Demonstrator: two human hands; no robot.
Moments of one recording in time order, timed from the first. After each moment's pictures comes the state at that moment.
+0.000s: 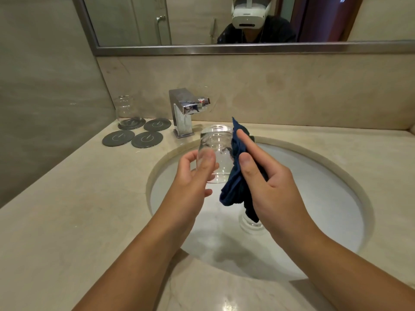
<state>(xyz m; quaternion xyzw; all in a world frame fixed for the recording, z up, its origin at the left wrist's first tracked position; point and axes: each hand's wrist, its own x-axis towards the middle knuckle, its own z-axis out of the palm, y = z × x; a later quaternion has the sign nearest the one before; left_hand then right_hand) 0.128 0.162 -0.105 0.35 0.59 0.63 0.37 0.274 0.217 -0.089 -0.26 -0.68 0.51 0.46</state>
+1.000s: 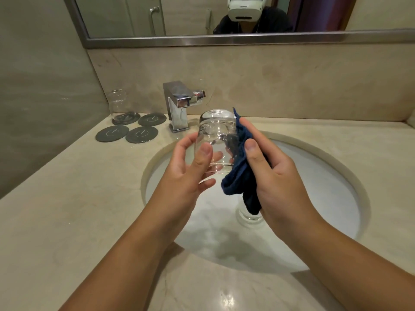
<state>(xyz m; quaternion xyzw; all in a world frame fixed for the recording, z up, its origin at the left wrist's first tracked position) 0.127 0.159 -0.100 0.39 0.52 0.65 0.38 0.278 0.219 -0.084 -0.27 -0.63 0.57 0.46</state>
